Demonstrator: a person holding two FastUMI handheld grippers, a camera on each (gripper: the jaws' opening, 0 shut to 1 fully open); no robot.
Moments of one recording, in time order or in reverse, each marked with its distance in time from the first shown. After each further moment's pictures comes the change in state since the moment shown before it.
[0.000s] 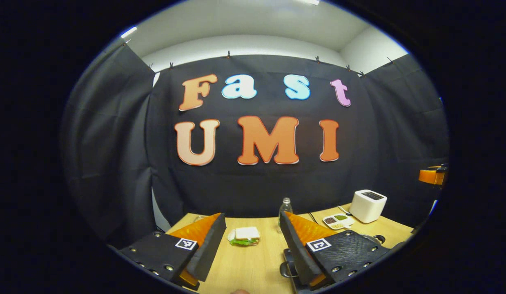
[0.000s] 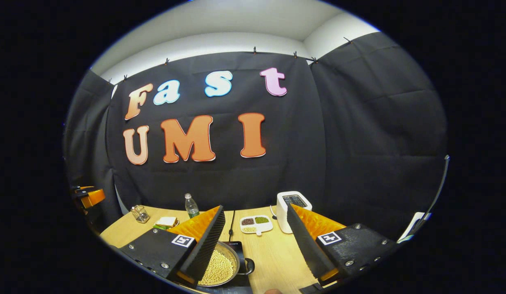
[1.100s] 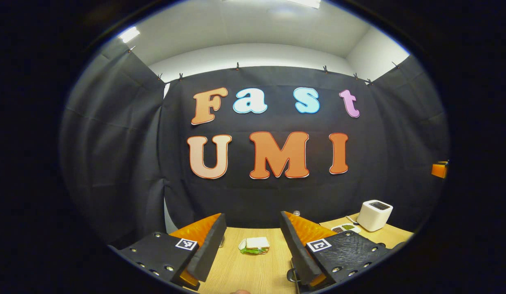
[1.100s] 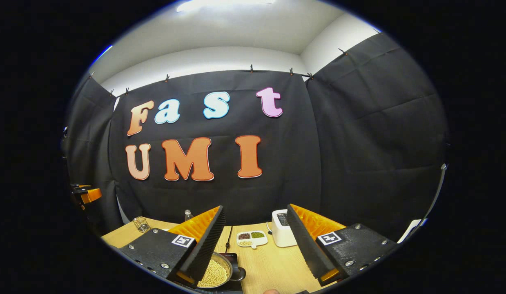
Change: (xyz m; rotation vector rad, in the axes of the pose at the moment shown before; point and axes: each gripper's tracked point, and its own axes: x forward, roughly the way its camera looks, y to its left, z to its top) left arm -0.013 0.004 0.027 -0.005 -0.038 0.033; right arm -0.016 -0.026 0.034 0.005 -0.118 0.001
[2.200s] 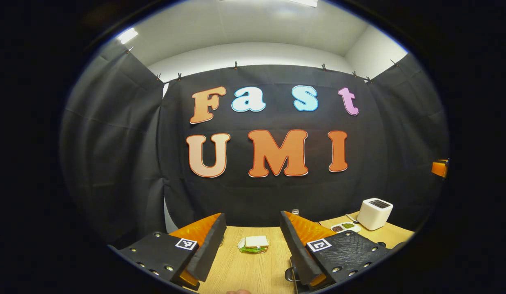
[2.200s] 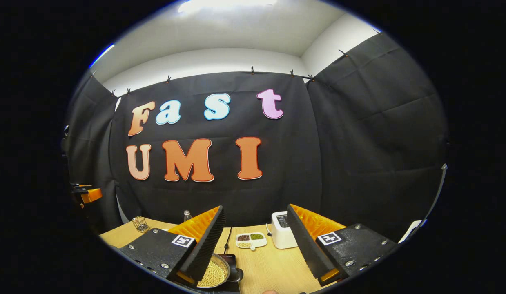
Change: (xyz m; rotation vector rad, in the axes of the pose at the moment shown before) left arm 0.001 -0.006 -0.008 0.009 0.015 -0.001; right arm 0.003 -0.002 -0.008 -0.004 -0.017 0.013
